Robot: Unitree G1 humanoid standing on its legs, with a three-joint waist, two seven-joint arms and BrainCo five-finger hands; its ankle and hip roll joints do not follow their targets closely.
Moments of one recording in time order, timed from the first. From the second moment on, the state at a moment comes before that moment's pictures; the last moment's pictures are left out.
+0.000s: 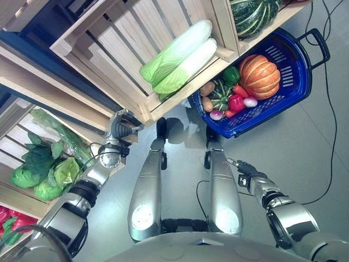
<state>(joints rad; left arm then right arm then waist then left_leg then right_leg) -0.35 0.52 -0.47 0.60 -0.02 -0.35 0.44 -0.40 -0.33 0.19 1.29 0.45 0.05 -0.02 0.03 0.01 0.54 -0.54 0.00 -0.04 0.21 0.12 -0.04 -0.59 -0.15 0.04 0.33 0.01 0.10</state>
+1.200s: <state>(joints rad) -0.32 0.70 -0.58 0.39 -0.06 -0.36 0.21 -0.40 -0.33 0.17 1.30 0.47 0.05 -0.03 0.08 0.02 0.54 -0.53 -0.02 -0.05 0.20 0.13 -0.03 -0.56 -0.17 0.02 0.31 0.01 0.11</state>
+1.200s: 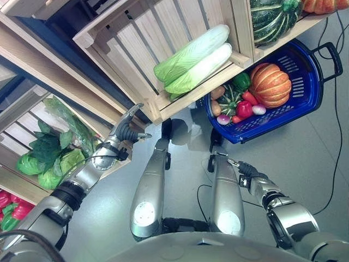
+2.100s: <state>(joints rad) -0.39 0.60 -0.65 0.14 0.01 -0.46 0.34 -0.41 -0.33 0.17 1.30 0.49 0.05 -0.04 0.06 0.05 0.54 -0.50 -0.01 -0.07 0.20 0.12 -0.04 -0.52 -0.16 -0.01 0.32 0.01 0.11</state>
